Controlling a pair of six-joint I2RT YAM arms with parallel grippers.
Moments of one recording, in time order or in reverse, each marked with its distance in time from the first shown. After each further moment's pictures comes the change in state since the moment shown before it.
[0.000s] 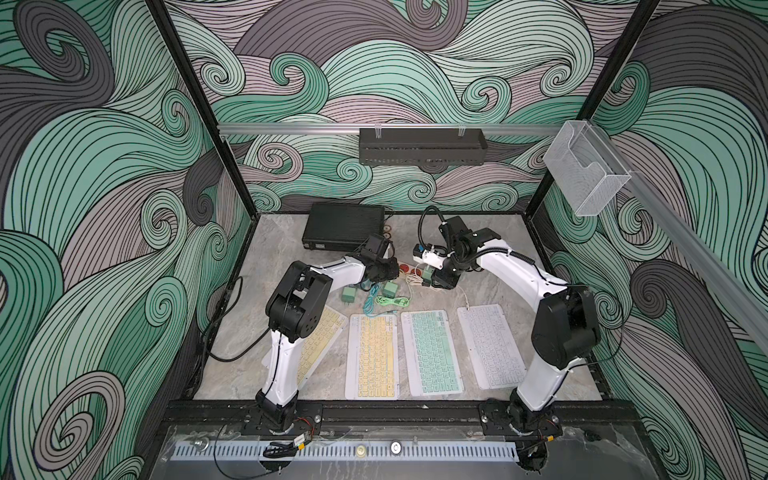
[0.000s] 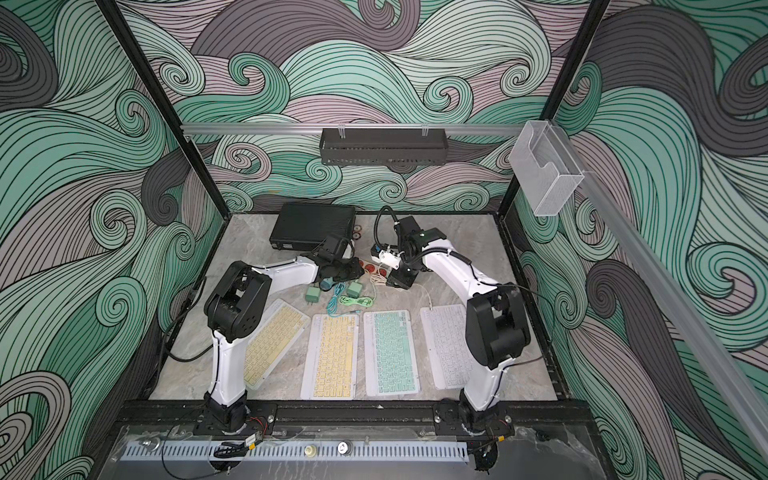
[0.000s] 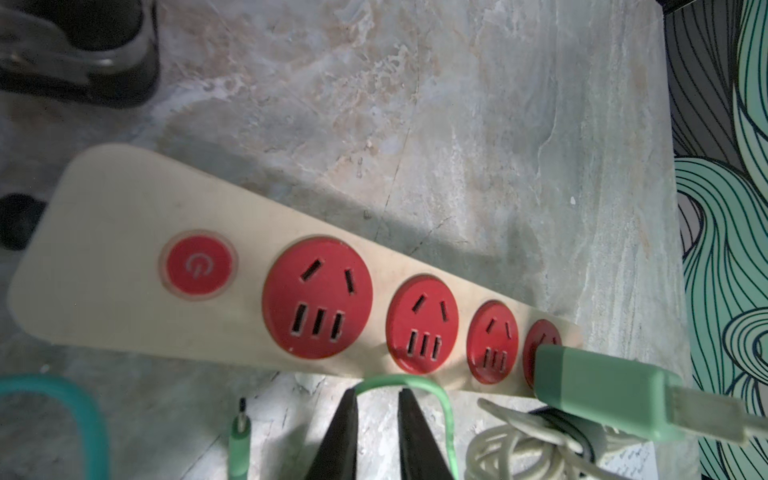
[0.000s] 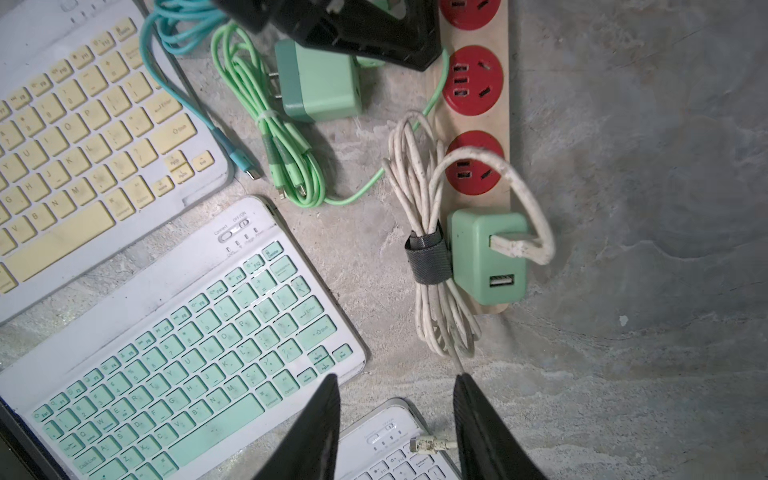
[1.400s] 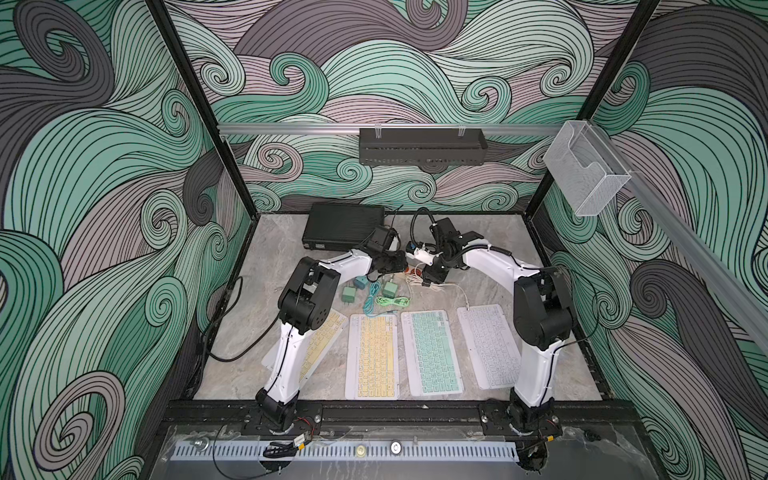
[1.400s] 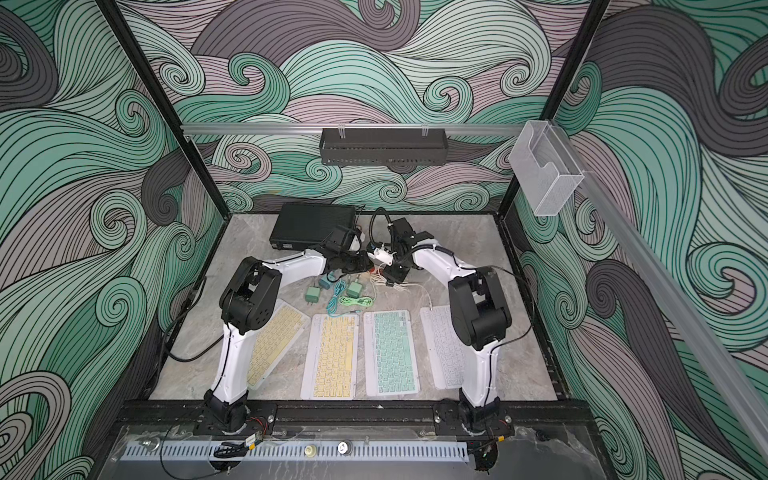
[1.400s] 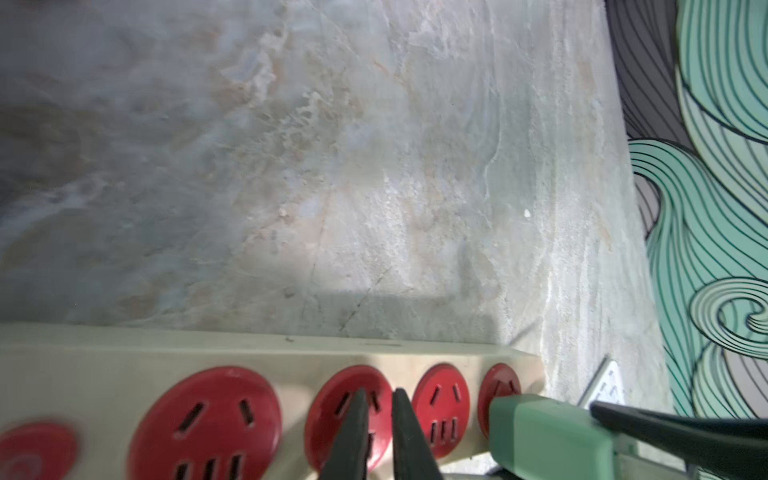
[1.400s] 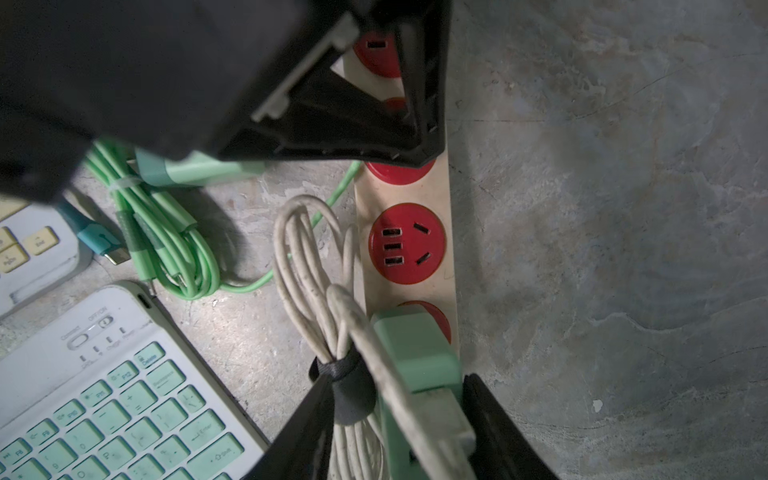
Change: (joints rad) left arm 0.000 0.129 0.186 -0.010 0.098 0.072; right arm -0.001 0.154 0.018 0.230 0.043 -0.003
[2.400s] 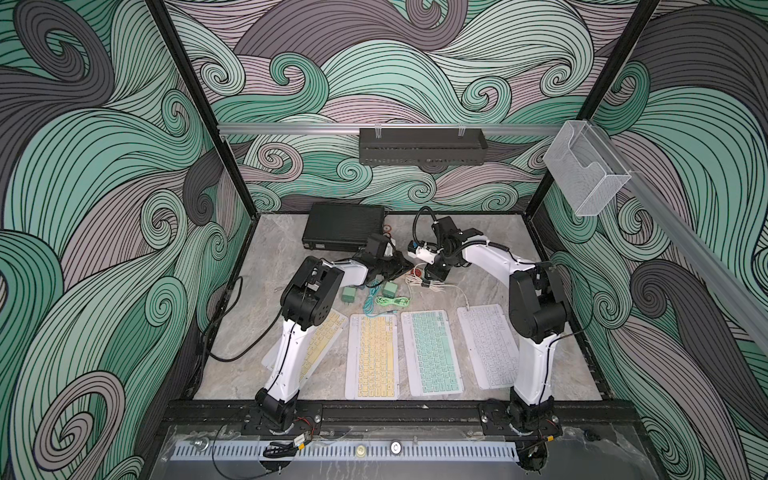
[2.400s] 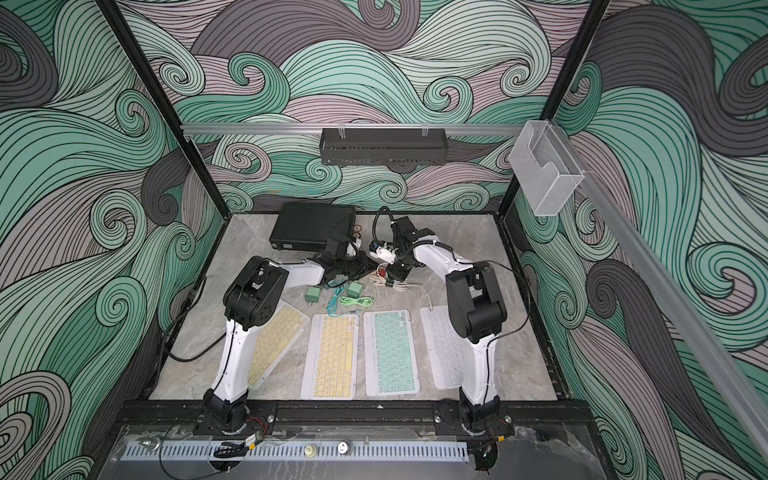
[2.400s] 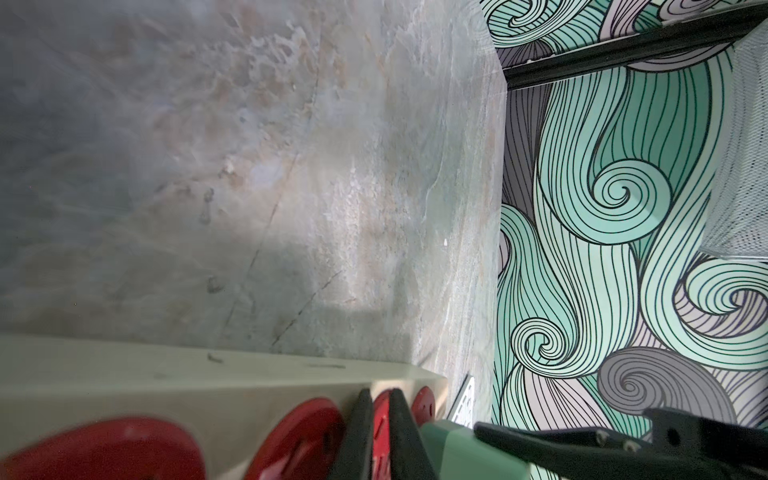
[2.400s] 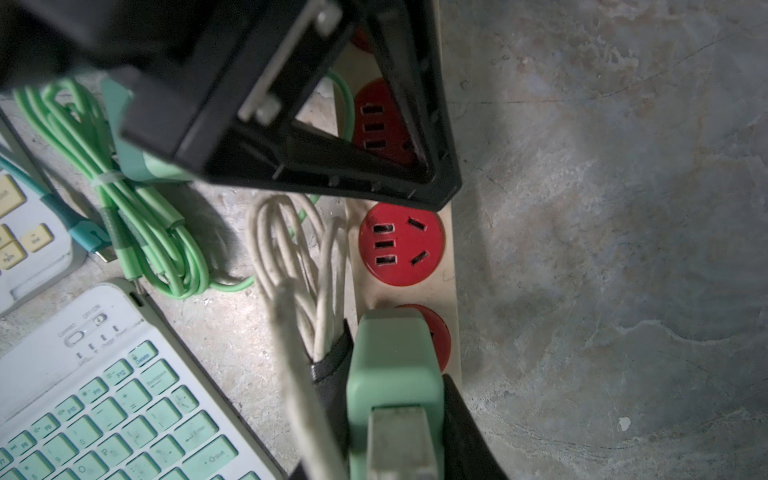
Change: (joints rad) left arm 0.031 0.057 -0.149 0.405 0.207 -0.451; right arm -0.024 0.059 0.058 -0.051 -0.028 -0.003
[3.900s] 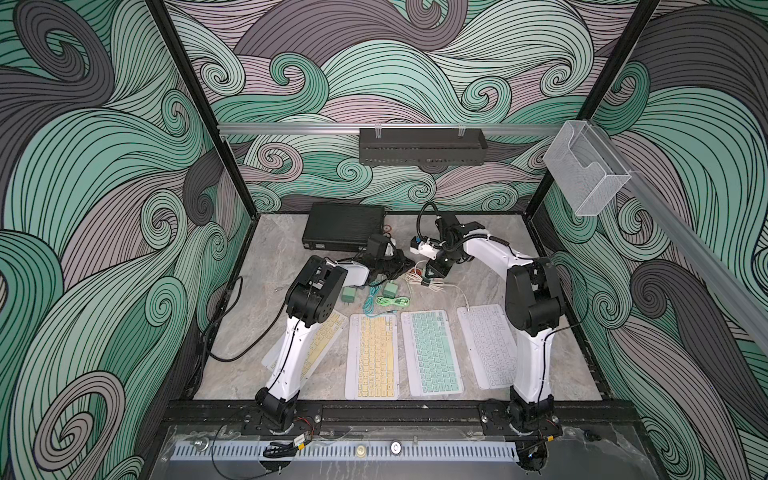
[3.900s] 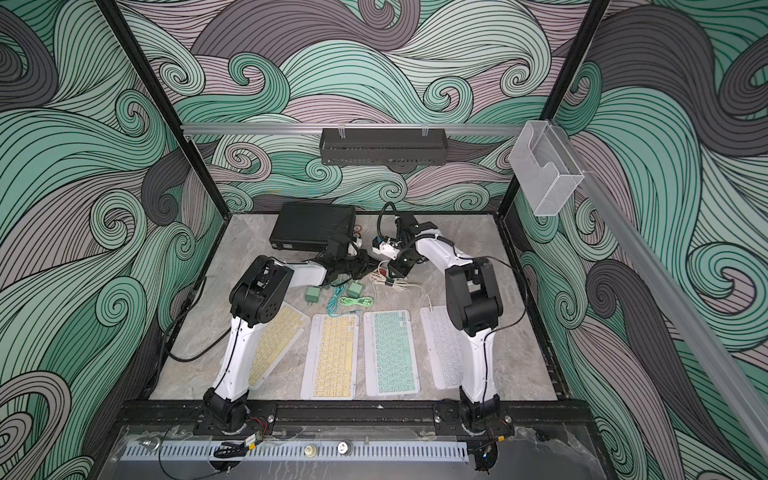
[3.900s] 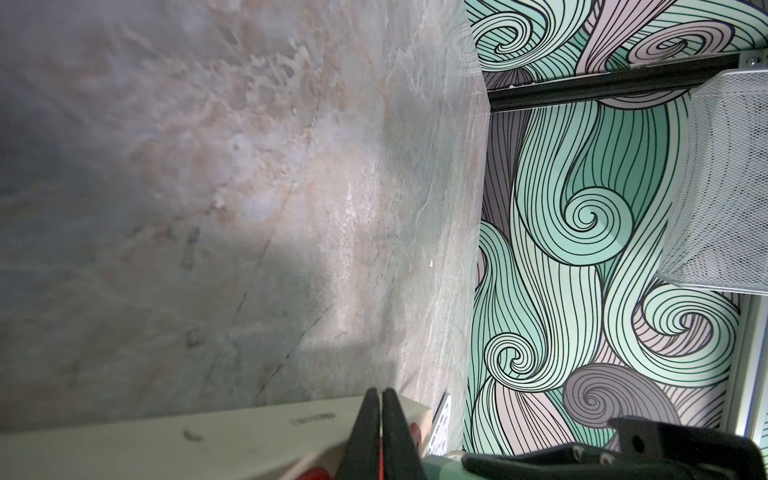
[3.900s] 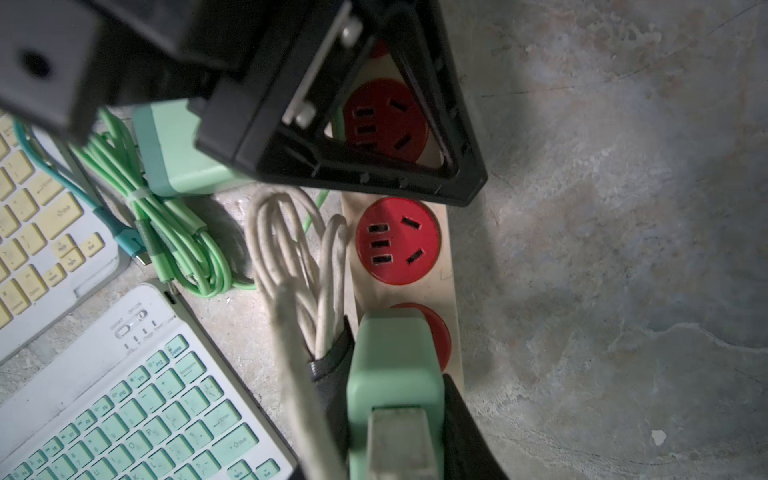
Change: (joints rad) left arm 0.002 0.056 0.026 0.076 0.015 -0.100; right arm -0.037 0.066 0.115 -0.115 -0.094 0.019
